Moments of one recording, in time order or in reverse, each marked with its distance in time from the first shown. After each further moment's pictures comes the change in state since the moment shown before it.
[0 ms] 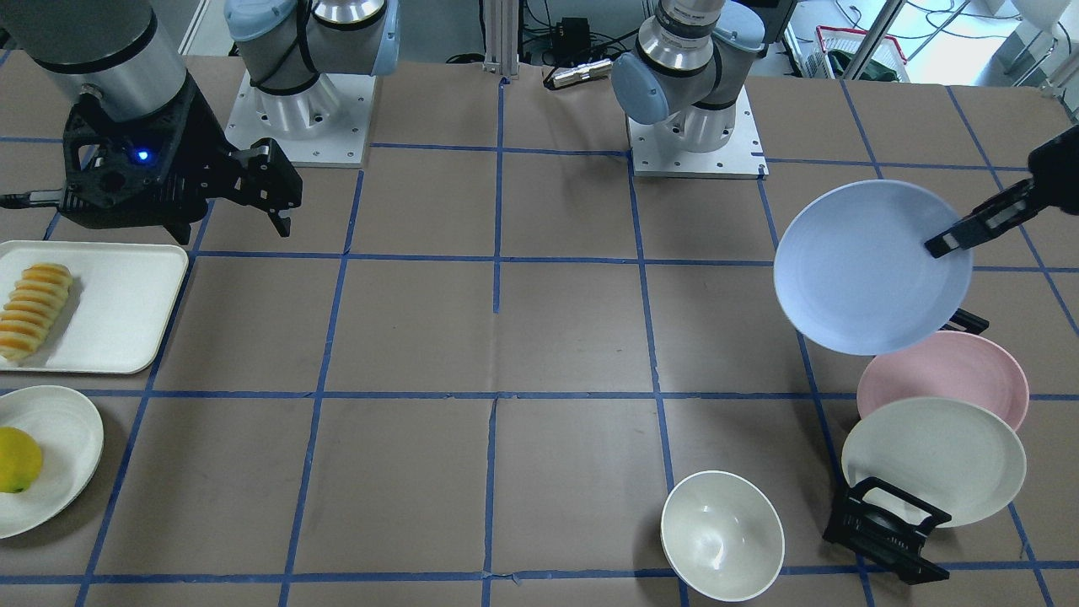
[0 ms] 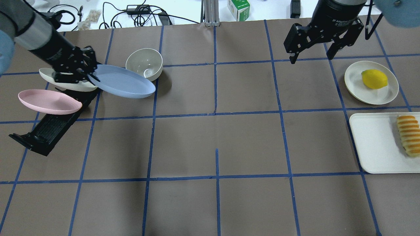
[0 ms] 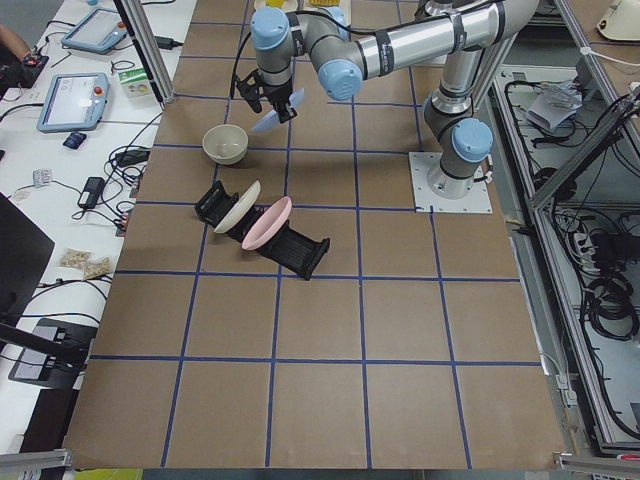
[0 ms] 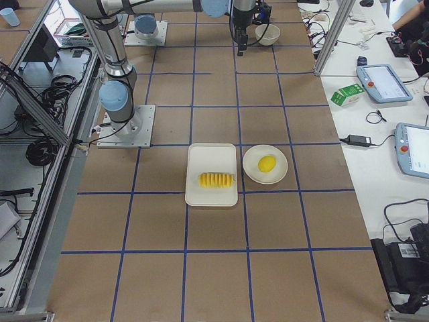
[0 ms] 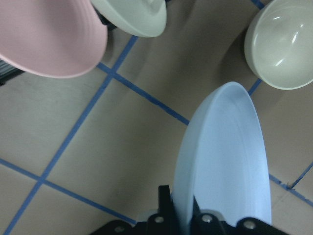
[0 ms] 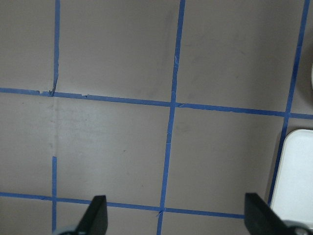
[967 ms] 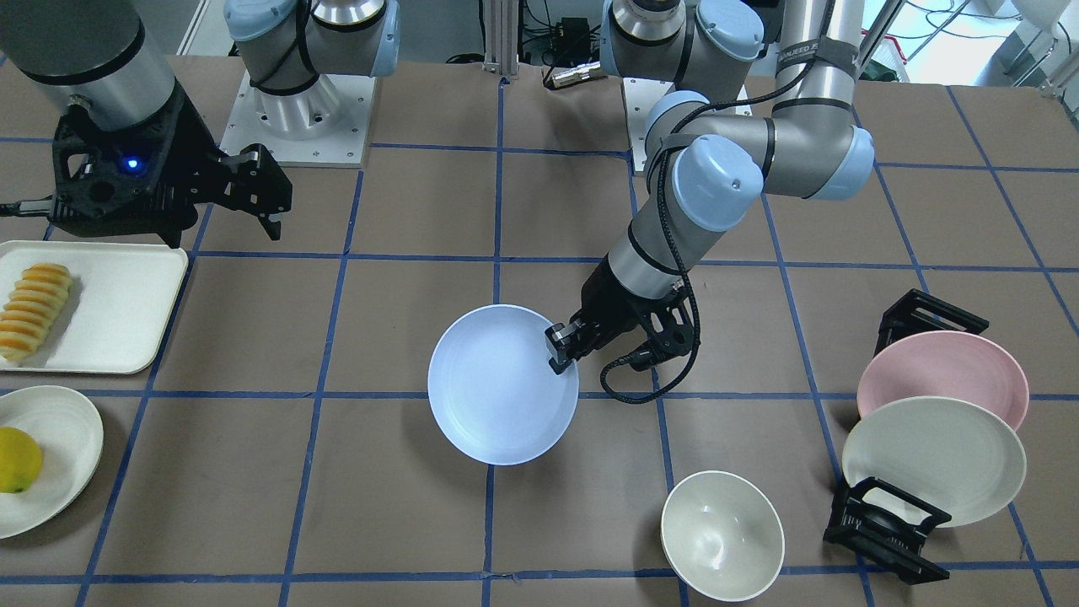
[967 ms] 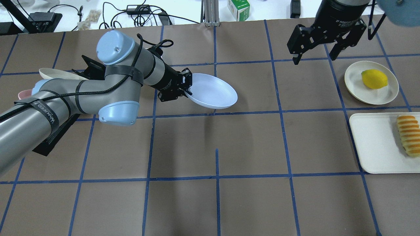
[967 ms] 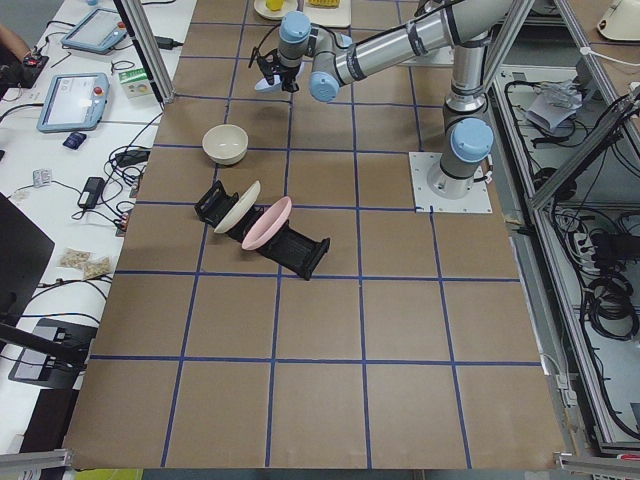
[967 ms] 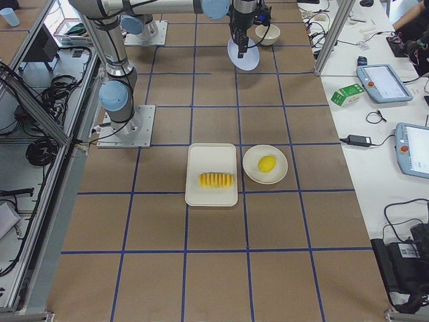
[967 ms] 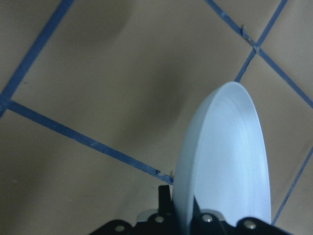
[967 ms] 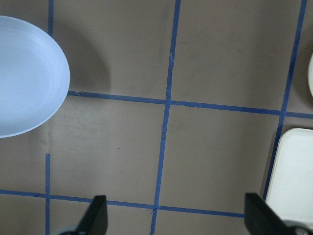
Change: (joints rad) left arm -0.331 -0.160 -0.228 0.612 -0.171 -0.269; right arm -0.022 0.005 0.007 0.008 -0.016 -0.034
